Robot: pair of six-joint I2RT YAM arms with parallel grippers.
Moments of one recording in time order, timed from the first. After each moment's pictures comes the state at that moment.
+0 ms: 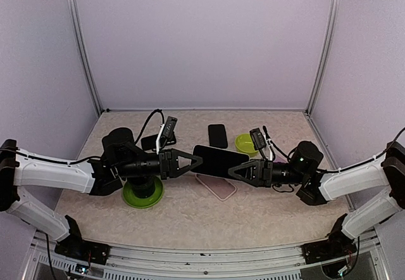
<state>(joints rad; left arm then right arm) -0.91 1.37 0.66 0.70 0.48 -0.69 0.81 1.38 0.43 1.08 -0.74 0.88</state>
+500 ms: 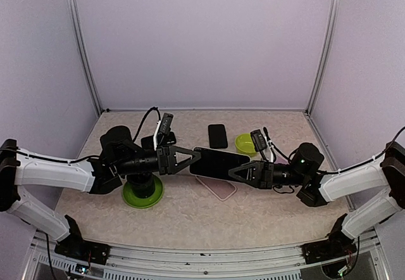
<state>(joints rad) -0.89 1.37 0.65 0.74 0.49 -0.71 0.80 1.38 0.41 1.13 -0.75 0.89</state>
